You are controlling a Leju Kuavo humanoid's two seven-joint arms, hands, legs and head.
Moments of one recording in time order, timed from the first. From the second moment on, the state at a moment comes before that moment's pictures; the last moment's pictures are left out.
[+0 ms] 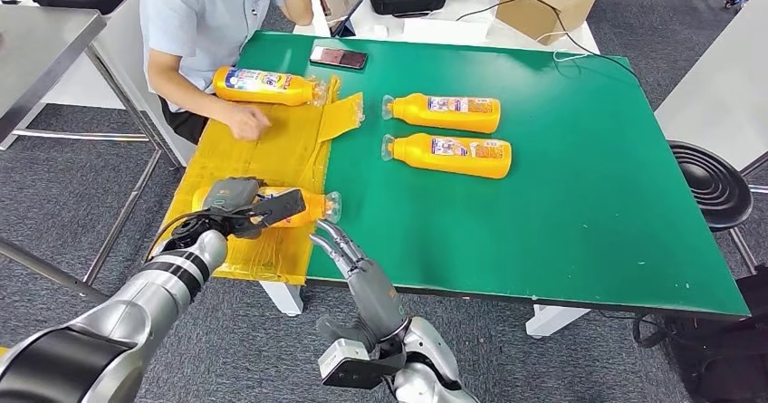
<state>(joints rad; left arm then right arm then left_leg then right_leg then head) -0.77 0.00 -0.33 -0.43 -0.94 0.07 0.03 -0.15 0.21 0.73 -1.19 0.43 -0.35 -0.51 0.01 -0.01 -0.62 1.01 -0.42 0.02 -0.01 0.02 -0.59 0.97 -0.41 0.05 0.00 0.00</state>
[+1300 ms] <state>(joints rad) -0.24 -0.01 -0.03 -1.48 0.51 -0.19 -0.33 -0.14 0.13 0.67 -1.08 0.72 -0.65 -0.41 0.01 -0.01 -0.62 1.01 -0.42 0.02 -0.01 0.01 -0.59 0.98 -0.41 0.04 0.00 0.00</state>
